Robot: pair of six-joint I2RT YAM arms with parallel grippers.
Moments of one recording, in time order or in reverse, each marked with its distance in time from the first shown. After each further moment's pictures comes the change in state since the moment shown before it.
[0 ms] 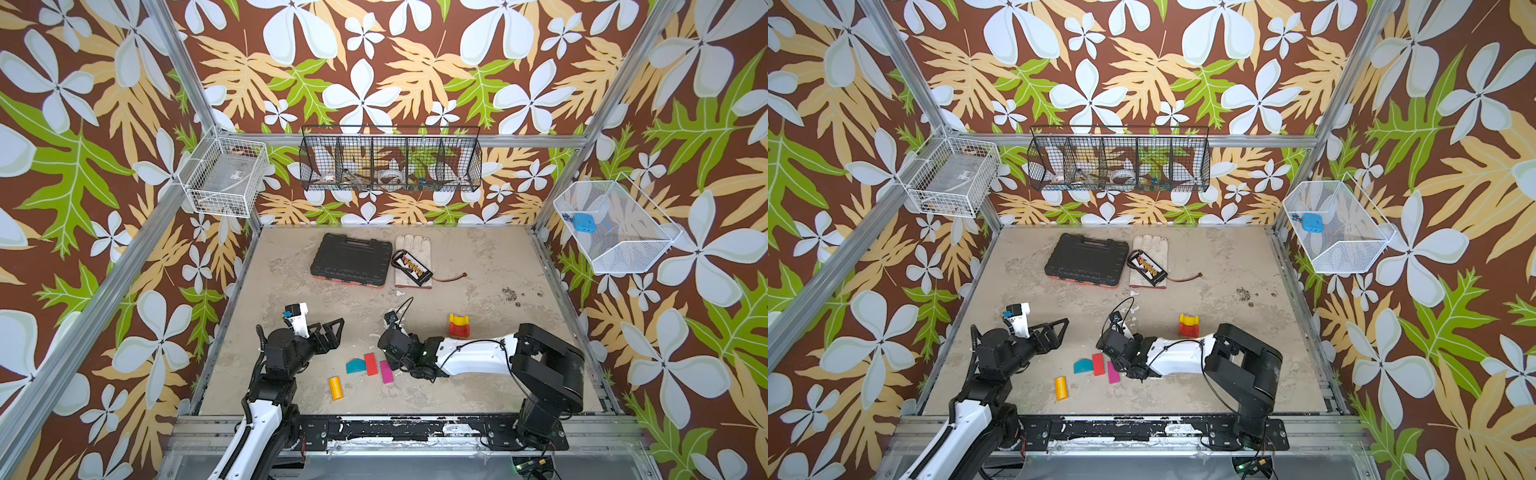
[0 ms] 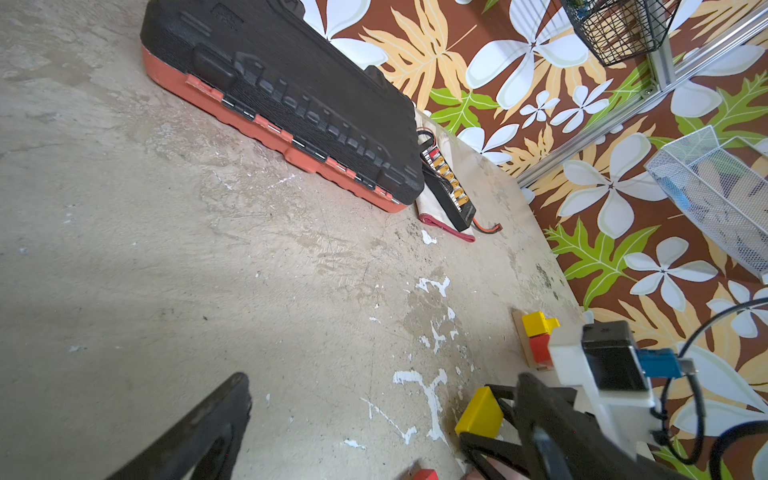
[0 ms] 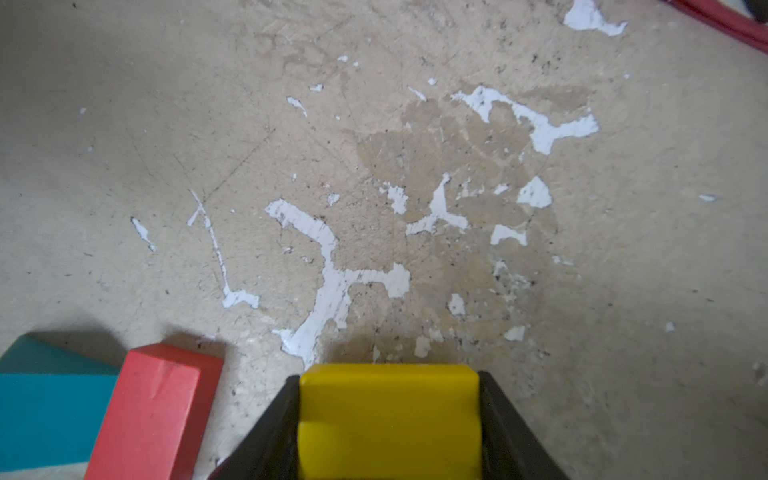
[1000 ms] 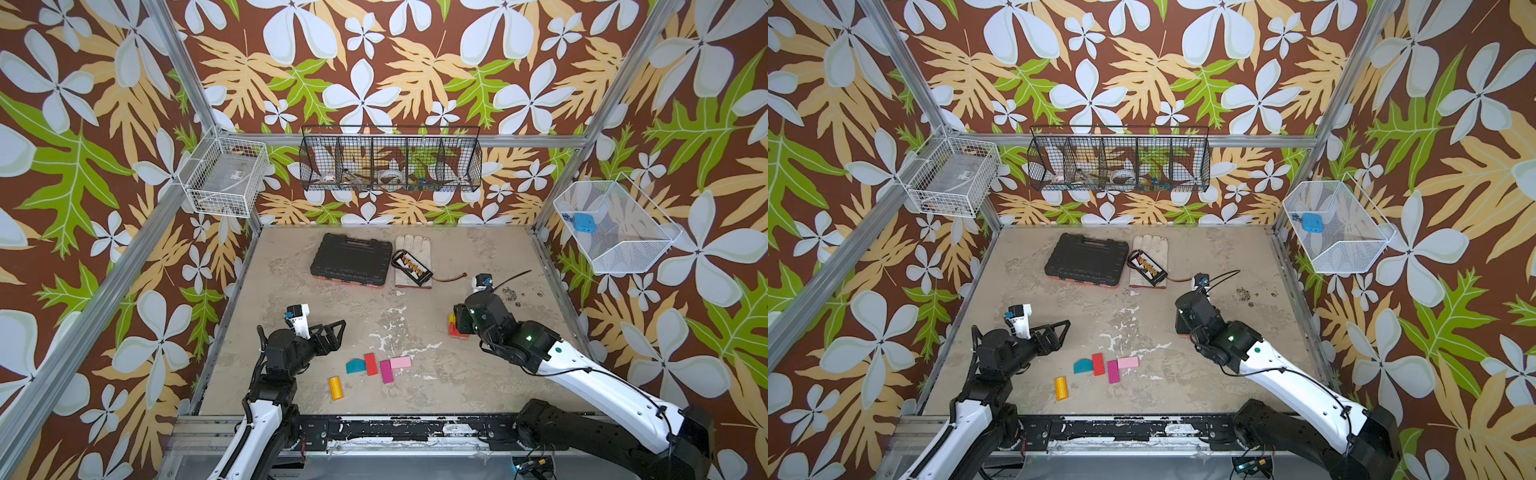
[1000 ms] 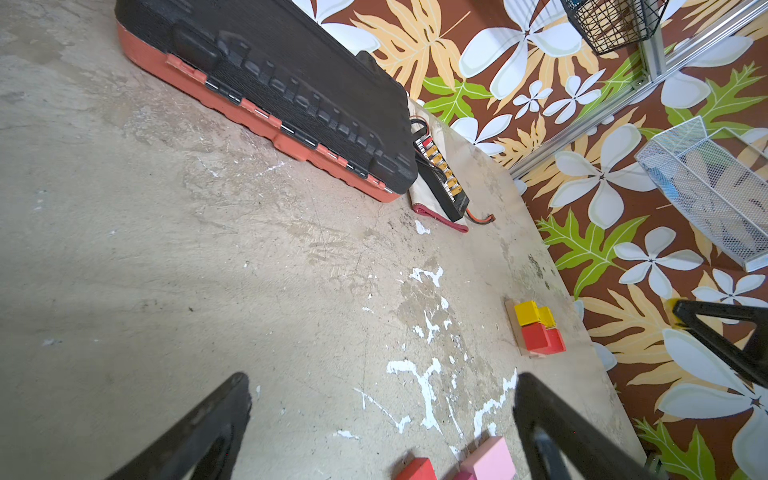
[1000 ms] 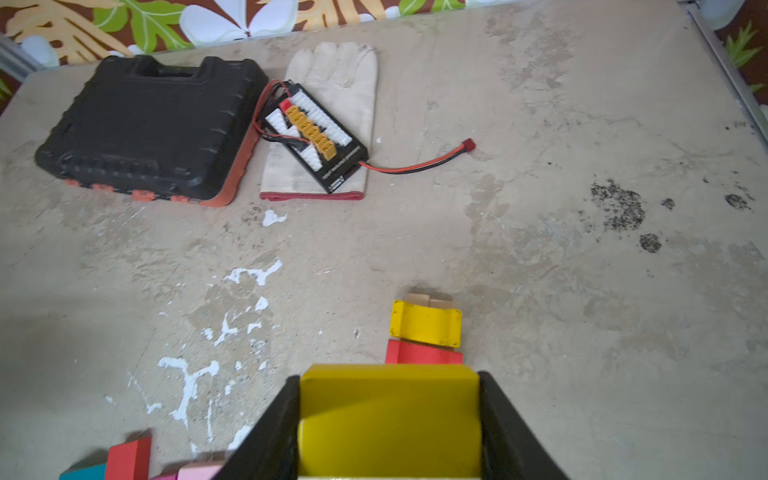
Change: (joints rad) left arm 0.000 0.004 -0.010 0.008 0.033 -0.003; right arm -0.452 -0.704 -0.090 -0.419 0.000 -0.001
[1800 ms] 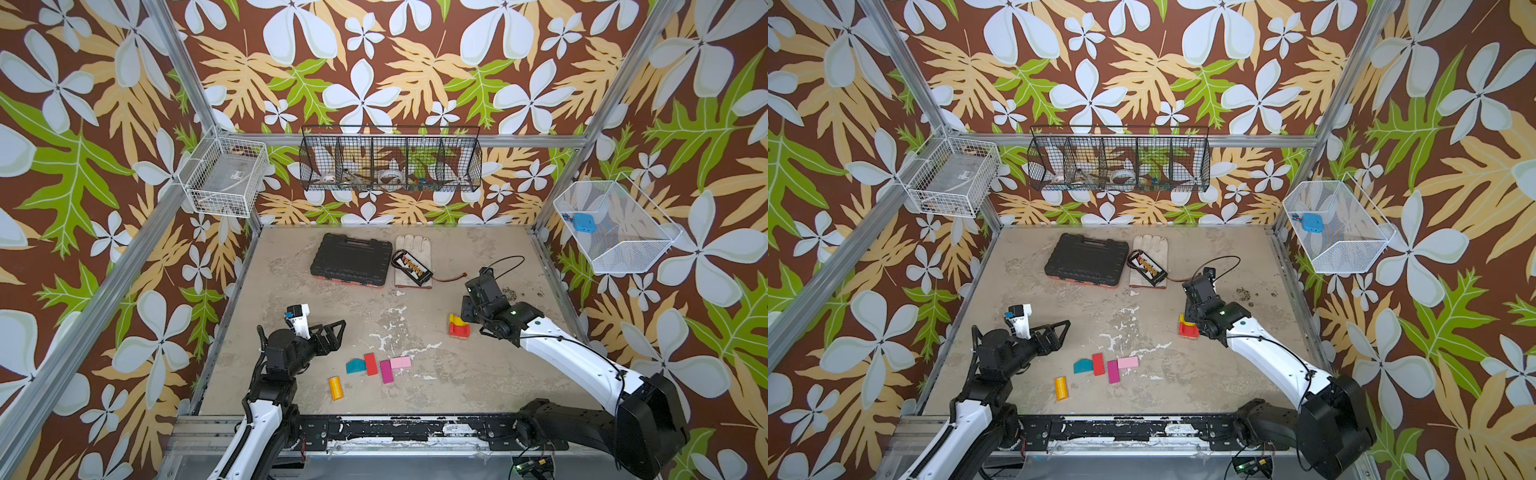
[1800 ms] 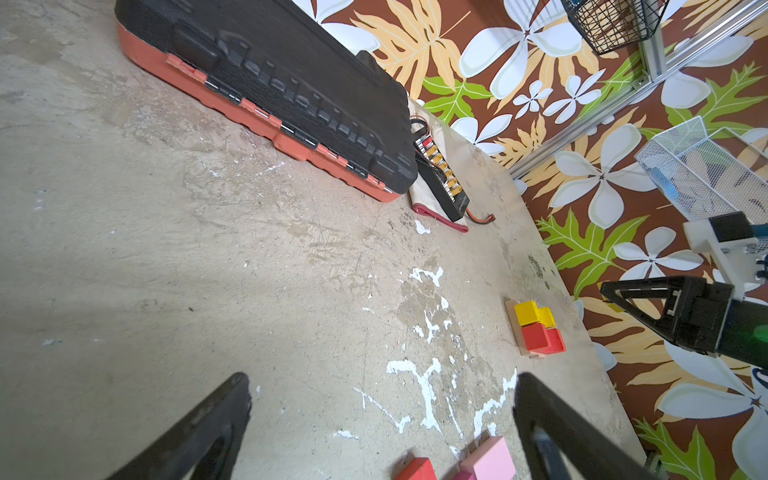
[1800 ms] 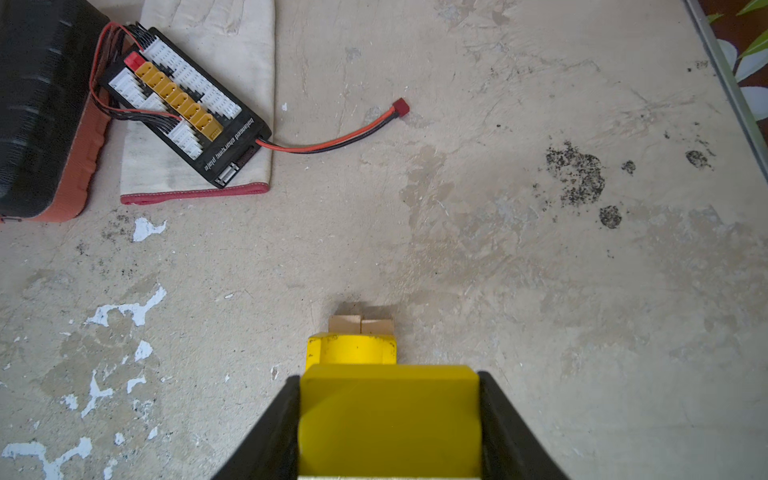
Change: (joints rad) left arm 0.000 0.001 0.000 0.000 0.000 0.000; right arm -0.161 0.207 0.021 0.047 -0.044 -0.038
